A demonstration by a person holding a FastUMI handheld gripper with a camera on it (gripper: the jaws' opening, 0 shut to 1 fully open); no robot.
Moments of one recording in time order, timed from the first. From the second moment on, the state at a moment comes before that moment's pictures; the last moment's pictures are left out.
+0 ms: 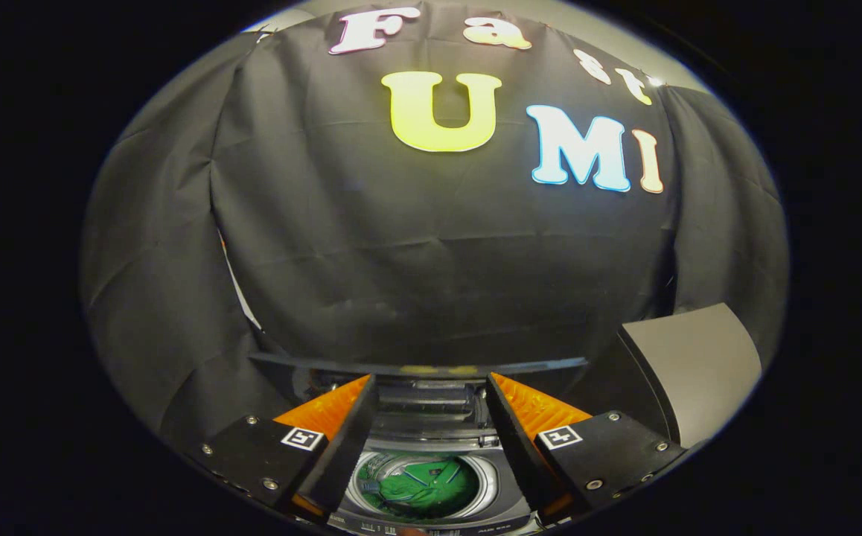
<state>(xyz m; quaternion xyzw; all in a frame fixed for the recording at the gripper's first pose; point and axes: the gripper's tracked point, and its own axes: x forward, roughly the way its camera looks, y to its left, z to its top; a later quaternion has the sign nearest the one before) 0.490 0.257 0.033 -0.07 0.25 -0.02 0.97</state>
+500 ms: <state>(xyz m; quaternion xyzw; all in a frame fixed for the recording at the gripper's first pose) 0.576 0.243 0.021 -0.07 0.28 -0.03 0.96</state>
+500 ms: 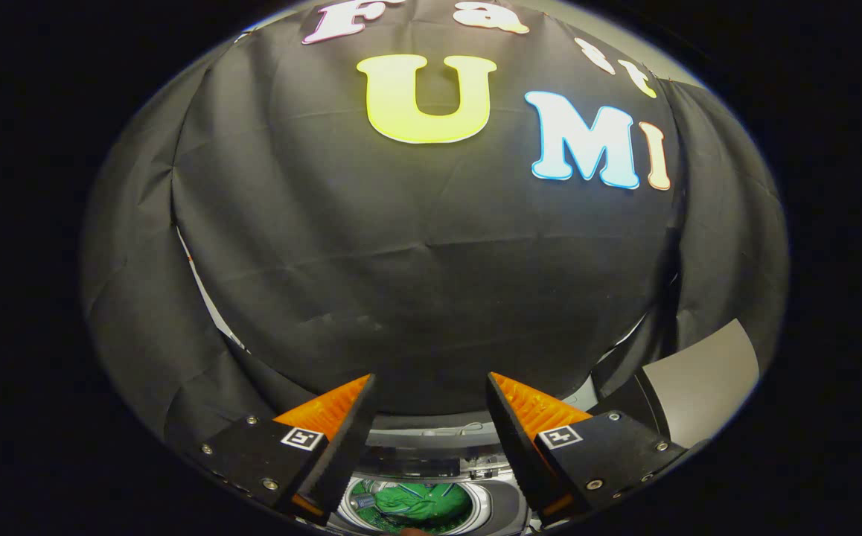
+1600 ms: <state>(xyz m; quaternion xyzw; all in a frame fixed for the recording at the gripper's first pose) 0.565 0.255 -0.044 -0.06 0.37 -0.03 0.93</state>
